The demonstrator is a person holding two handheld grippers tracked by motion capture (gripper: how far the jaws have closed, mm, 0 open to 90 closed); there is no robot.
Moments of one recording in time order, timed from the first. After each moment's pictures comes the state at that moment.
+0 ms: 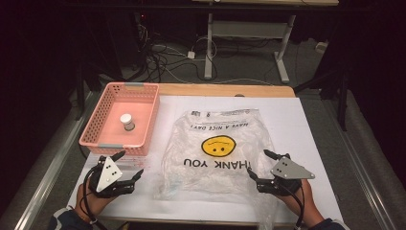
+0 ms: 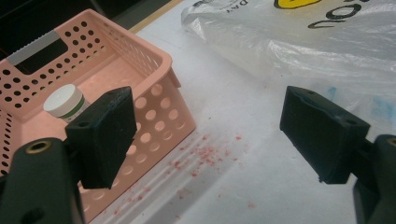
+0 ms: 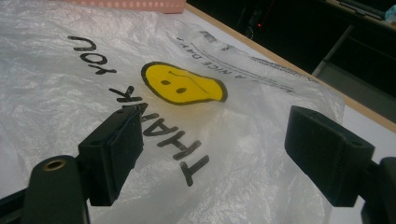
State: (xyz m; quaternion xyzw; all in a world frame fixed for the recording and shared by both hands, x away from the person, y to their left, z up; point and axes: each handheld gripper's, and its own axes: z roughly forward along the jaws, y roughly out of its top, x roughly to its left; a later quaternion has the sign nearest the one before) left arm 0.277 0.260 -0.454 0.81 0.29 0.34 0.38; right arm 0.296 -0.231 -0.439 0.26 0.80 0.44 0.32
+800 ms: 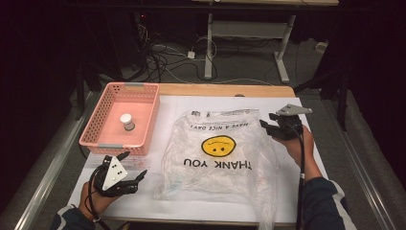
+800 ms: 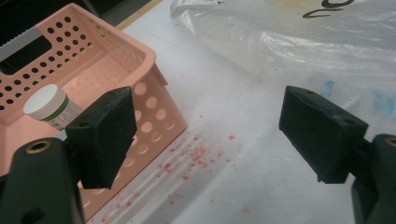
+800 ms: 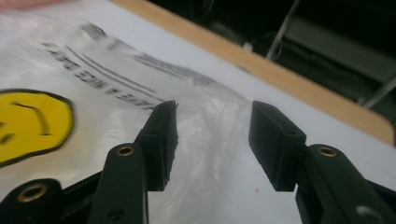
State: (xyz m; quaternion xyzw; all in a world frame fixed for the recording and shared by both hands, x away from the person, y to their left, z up) left arm 0.283 0.253 -0.460 0.82 0.29 0.32 0.37; right arm 0.452 -0.265 -0.416 0.38 0.79 0.38 0.28
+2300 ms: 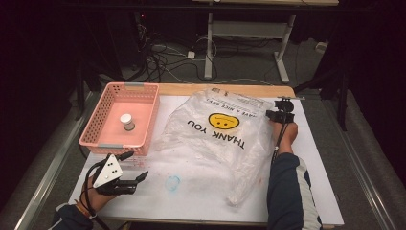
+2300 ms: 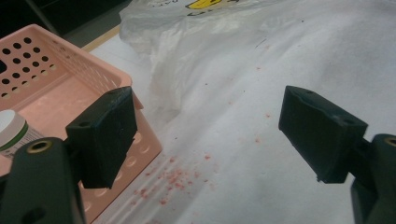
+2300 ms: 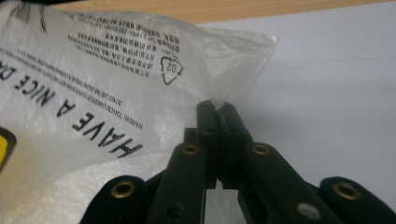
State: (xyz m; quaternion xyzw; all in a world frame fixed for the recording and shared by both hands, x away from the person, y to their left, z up) left arm 0.288 0.261 -0.457 0.82 0.25 0.27 0.44; right arm 0.539 -0.278 -0.465 0.63 0.66 0.34 0.21
